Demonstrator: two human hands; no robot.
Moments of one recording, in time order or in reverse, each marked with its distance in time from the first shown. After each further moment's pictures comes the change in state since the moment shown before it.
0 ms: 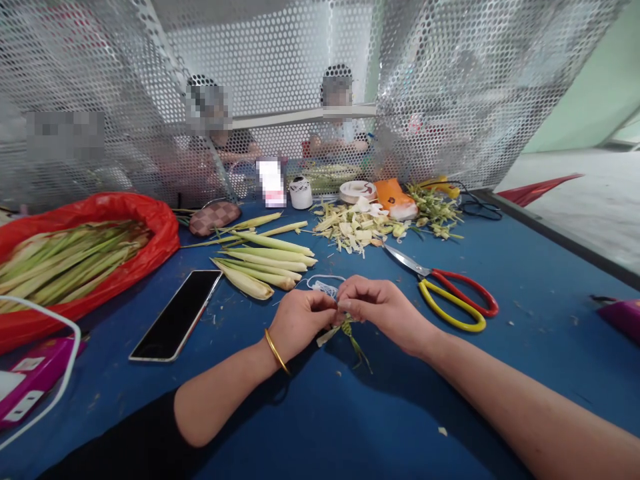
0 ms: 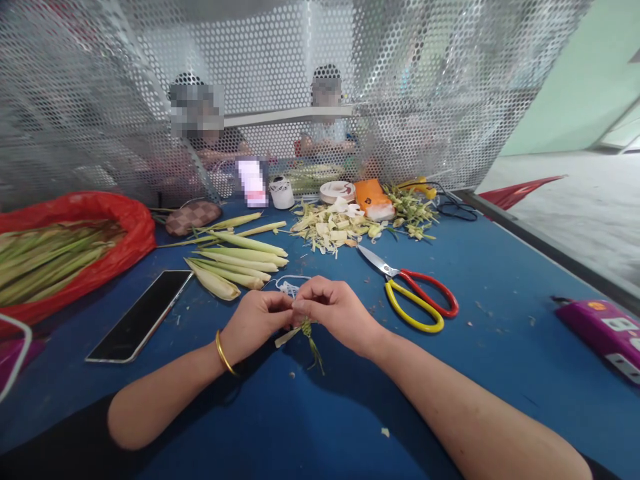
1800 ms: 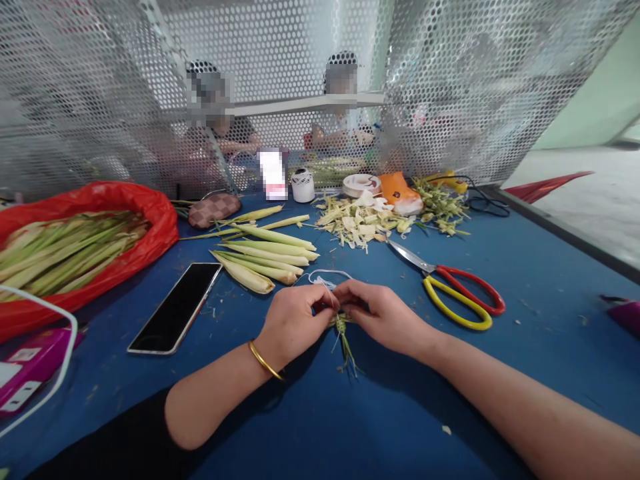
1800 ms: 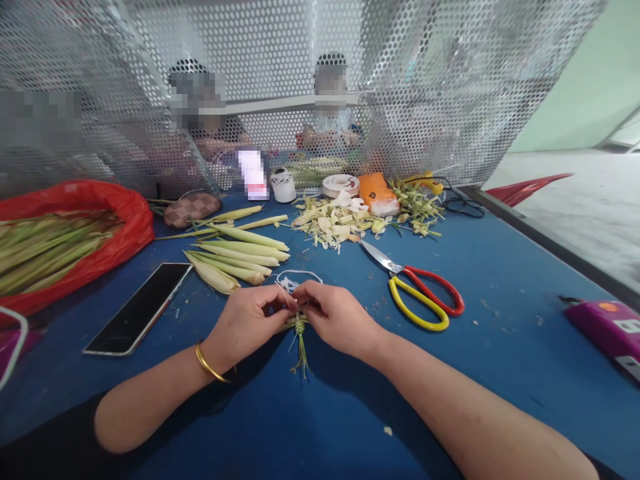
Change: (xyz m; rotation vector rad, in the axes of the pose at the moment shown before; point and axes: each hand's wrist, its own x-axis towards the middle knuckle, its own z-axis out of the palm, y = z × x) left_hand -0.012 0.009 -0.007 0.490 0.153 0.308; right_hand 0.000 0.012 0.001 -0.529 -0.092 -0.102
